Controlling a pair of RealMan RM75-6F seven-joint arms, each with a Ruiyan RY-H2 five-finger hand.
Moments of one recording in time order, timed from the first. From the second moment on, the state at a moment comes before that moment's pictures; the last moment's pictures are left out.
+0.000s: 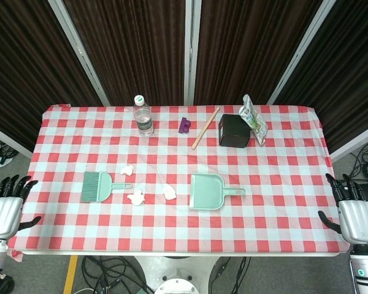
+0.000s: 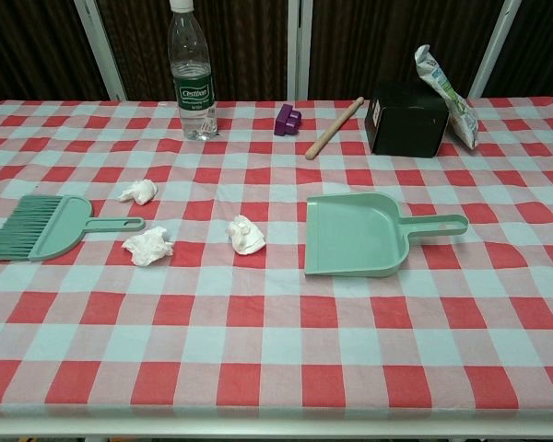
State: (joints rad) left arm -0.11 -1.12 -0.04 -1.65 1.42 1.42 0.20; right arm 0.08 -1.11 0.07 -1.62 -1.51 1.49 -0.11
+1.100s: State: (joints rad) left arm -0.29 -1.29 -0.13 -1.54 1.48 1.30 0.13; right arm 0.07 -1.06 0.09 -1.65 -1.52 1.54 -0.06
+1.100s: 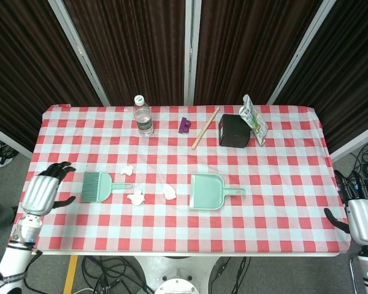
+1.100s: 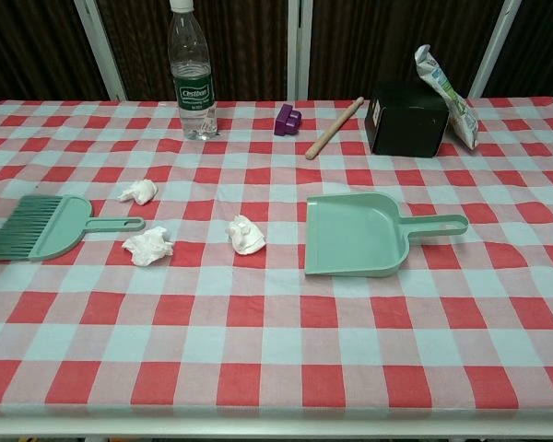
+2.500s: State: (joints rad) left arm -0.82 -1.59 -0.11 -1.49 0.58 0.95 1.05; right arm 0.06 -1.07 0.08 -1.61 -1.50 1.53 -0.02
